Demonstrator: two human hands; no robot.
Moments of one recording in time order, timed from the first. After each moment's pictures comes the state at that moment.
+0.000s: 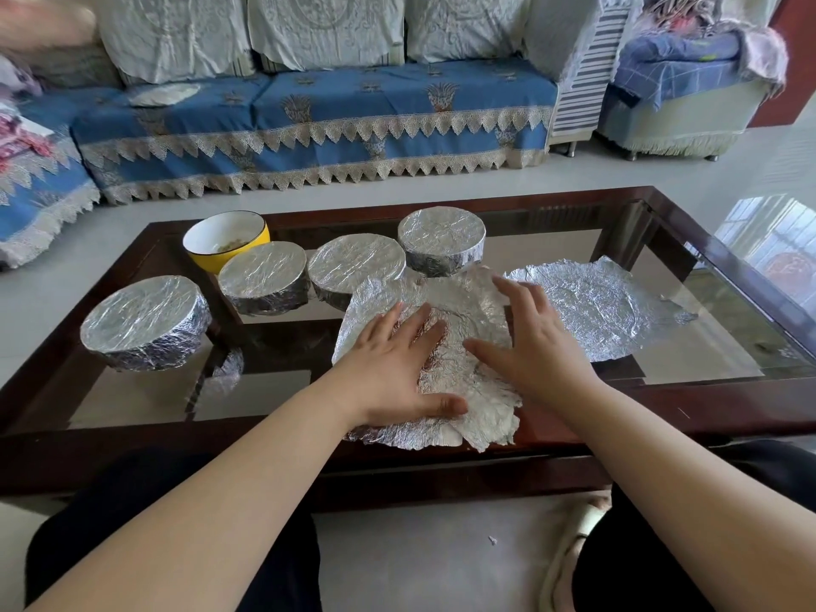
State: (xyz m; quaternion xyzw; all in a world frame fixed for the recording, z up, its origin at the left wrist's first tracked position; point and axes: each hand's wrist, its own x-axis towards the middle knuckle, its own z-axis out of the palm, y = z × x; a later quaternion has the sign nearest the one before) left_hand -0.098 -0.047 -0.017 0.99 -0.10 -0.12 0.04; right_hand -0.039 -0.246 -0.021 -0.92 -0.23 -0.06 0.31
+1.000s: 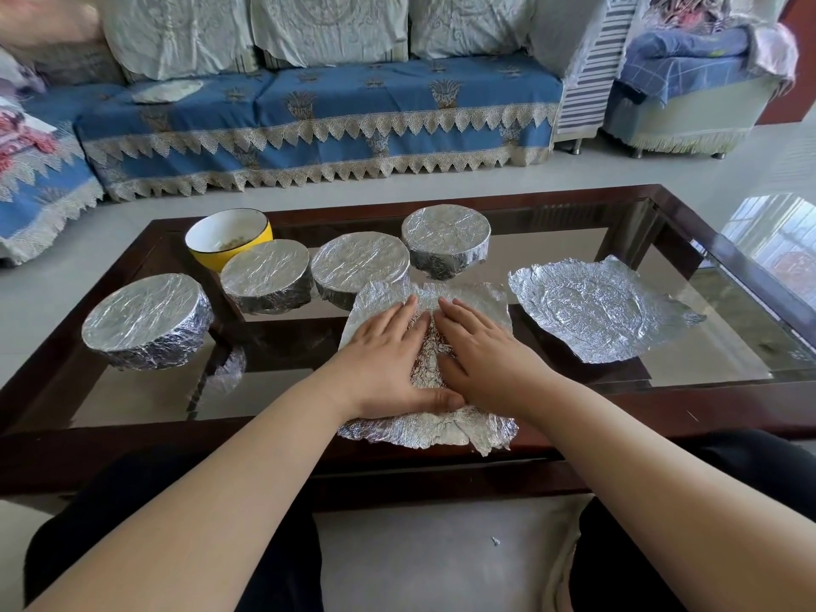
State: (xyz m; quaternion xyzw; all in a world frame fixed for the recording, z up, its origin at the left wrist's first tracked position) left_hand -0.096 -0.040 -0.012 0.99 -0.07 -0.14 0.06; right_hand -0.043 -0.207 -0.027 -0.91 -0.38 0.04 0.14
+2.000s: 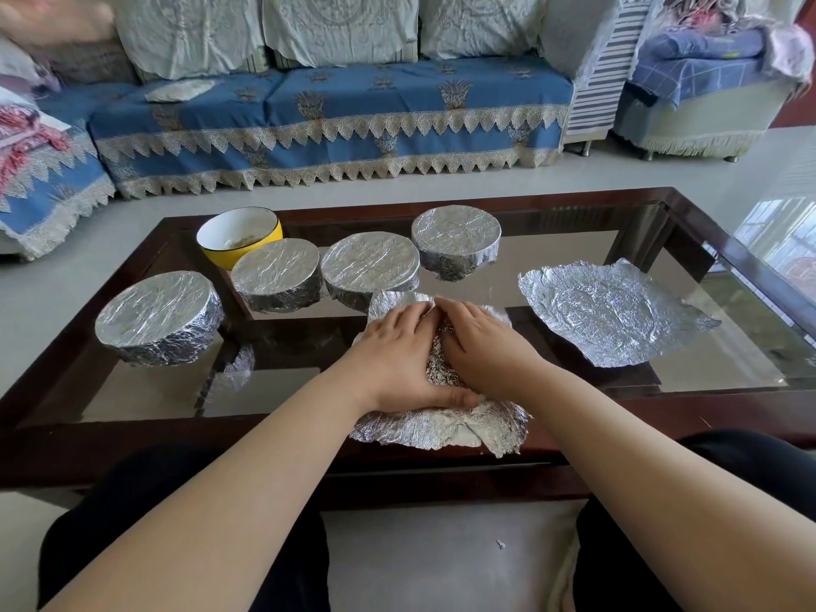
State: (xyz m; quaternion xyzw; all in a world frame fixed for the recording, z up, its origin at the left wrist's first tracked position) left_hand -0.085 -0.038 -0.019 0.99 -0.07 -0.11 0.07; right_hand -0.028 -0.186 -0.030 -0.91 -0.33 0.05 0.23
